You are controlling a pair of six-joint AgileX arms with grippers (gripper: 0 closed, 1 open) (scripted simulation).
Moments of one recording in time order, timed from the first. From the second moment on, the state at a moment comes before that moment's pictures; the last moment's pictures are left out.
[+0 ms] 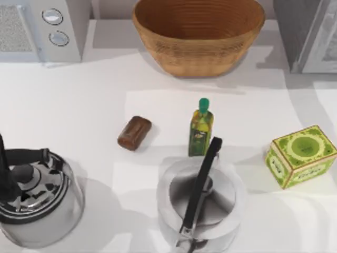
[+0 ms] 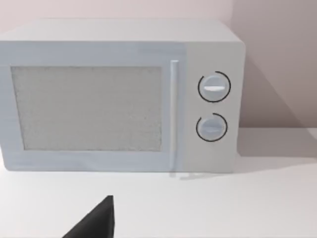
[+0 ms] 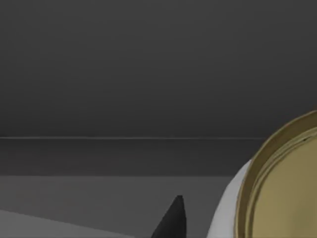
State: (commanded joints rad) left arm 0.00 0.00 0.00 0.00 0.00 0.00; right arm 0.18 1.34 1.76 -0.43 0.19 0.02
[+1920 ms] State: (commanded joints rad) left arm 0.00 0.00 0.00 0.00 0.00 0.00; right arm 0.10 2.09 2.77 -0.68 0.12 0.02
